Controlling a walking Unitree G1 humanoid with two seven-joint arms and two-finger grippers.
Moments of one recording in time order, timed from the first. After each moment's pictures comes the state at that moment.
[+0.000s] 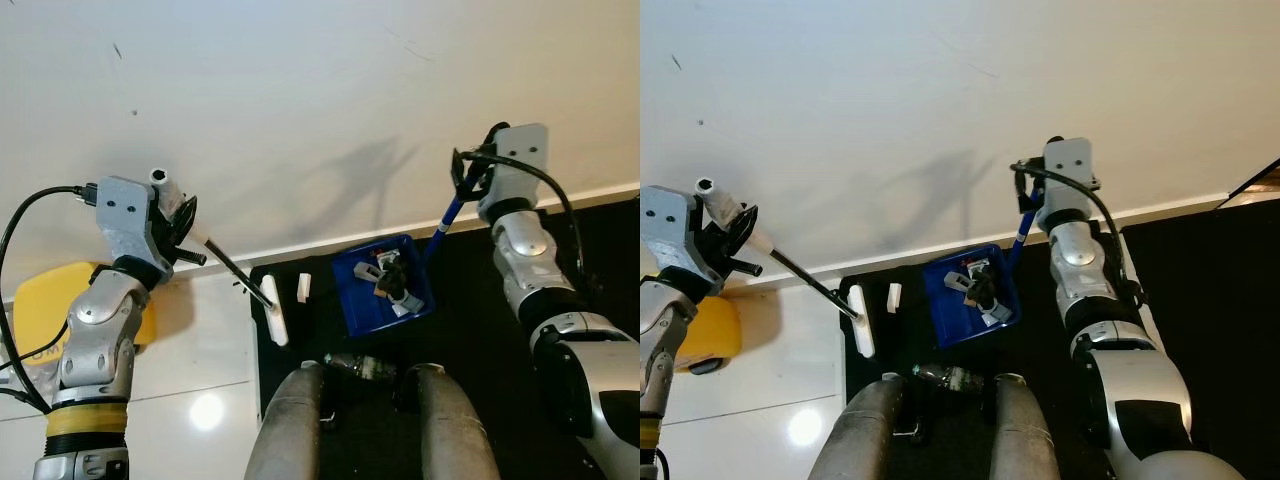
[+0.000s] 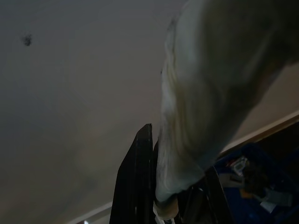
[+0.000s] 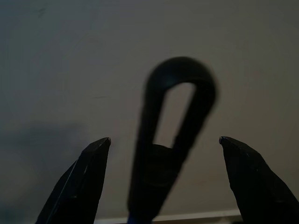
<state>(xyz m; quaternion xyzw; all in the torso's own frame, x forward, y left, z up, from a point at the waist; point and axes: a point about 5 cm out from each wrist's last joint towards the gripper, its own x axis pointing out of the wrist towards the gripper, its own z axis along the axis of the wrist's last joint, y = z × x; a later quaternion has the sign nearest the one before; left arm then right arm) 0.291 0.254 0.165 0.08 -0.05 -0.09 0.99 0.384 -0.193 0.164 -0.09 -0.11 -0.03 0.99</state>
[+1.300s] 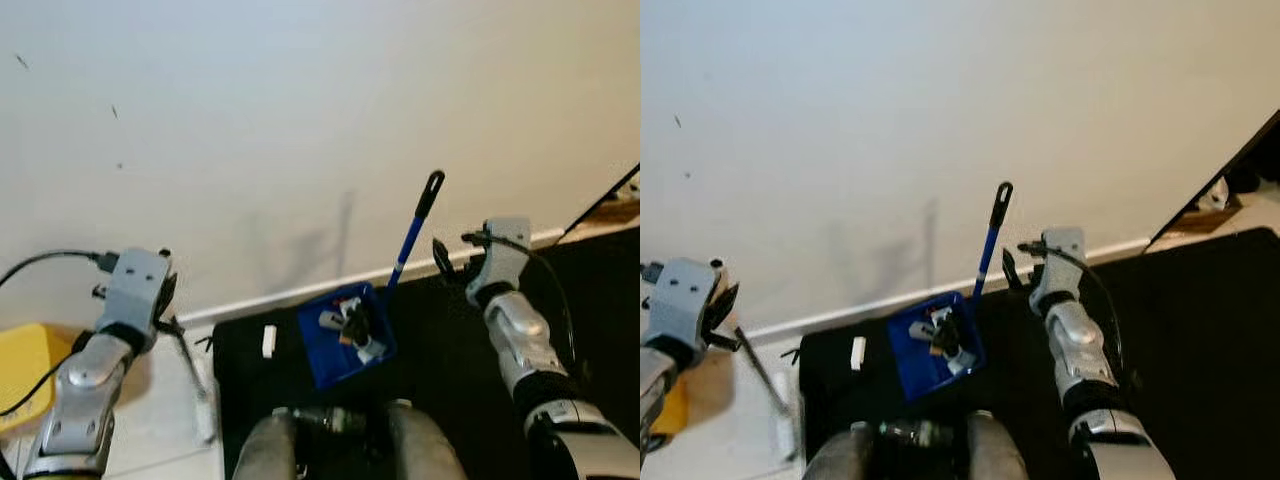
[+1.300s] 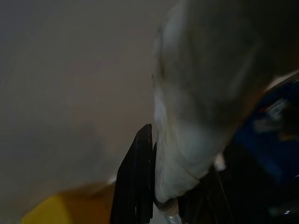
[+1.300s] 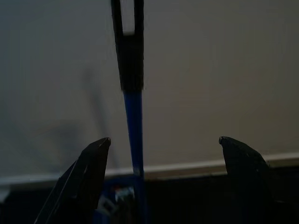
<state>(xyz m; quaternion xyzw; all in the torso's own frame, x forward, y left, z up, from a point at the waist) 0.230 0.283 0.098 0.23 0.14 -0.01 0.96 0.314 -0.200 0.052 -0.02 0.07 0.05 1.00</state>
